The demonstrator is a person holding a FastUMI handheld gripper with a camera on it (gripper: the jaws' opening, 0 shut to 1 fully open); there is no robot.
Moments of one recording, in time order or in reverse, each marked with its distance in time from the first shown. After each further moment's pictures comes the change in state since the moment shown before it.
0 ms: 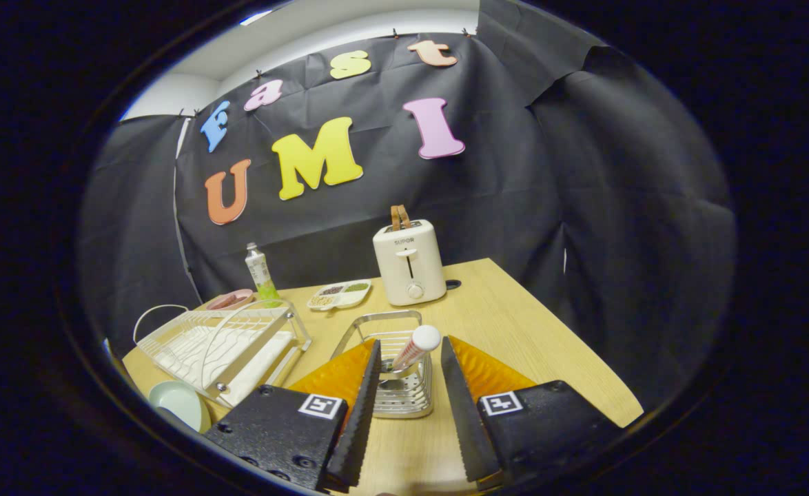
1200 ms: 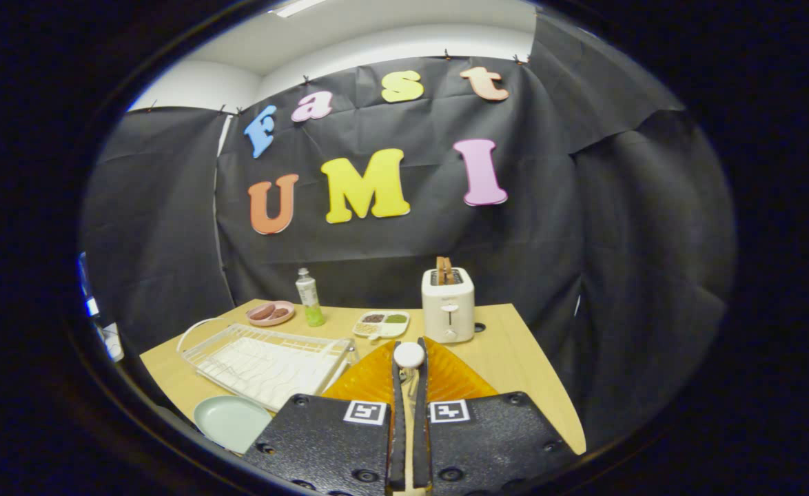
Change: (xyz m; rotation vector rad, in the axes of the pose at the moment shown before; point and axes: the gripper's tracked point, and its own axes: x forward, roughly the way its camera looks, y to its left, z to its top) arm -0.111 0.091 0.093 -0.148 -0.028 0.109
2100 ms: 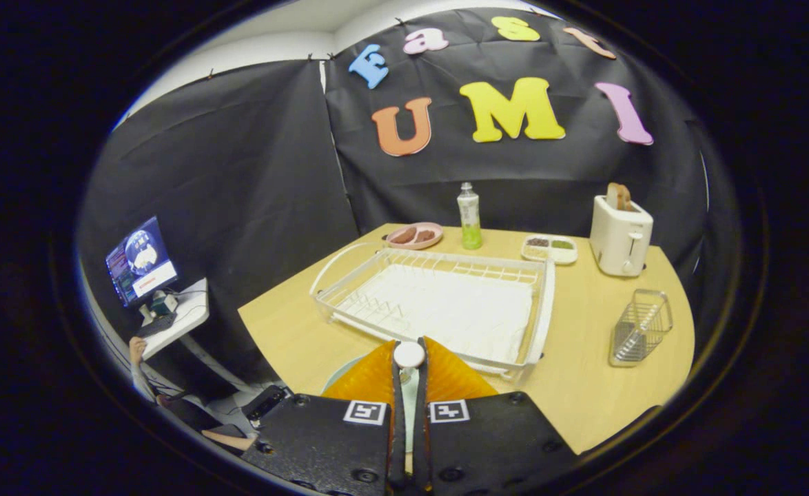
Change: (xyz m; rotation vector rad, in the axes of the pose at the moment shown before) arm -0.007 0.228 -0.115 -0.089 0.364 0.442
